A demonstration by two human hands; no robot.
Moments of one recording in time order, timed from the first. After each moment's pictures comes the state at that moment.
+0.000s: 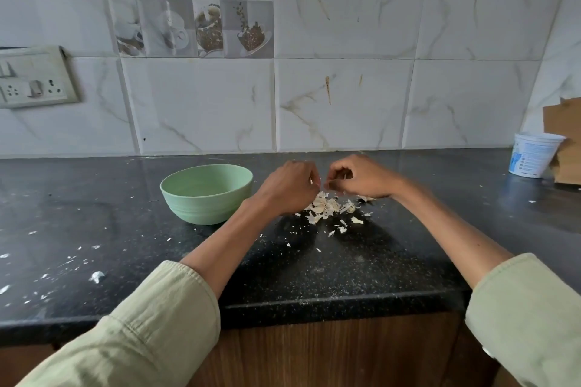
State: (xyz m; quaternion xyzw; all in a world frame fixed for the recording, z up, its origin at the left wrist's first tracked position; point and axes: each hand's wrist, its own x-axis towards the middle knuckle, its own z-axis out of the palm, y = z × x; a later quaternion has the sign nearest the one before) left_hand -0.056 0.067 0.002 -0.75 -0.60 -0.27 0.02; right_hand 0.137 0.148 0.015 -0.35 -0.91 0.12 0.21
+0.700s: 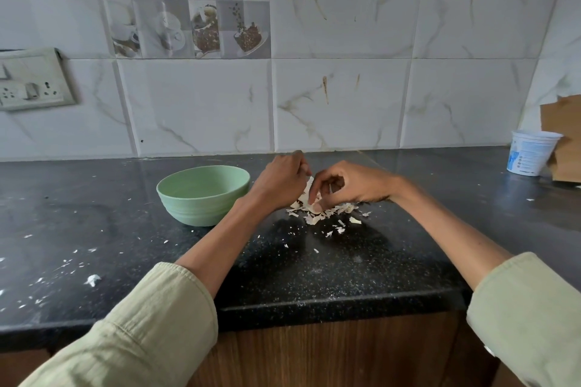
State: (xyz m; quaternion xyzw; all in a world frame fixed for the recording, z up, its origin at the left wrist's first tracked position) left_hand -0.065 0.079 0.004 -0.73 -0.58 -0.35 0.02; right_hand 0.131 0.133 0.018 -0.24 -0.93 0.25 0.14
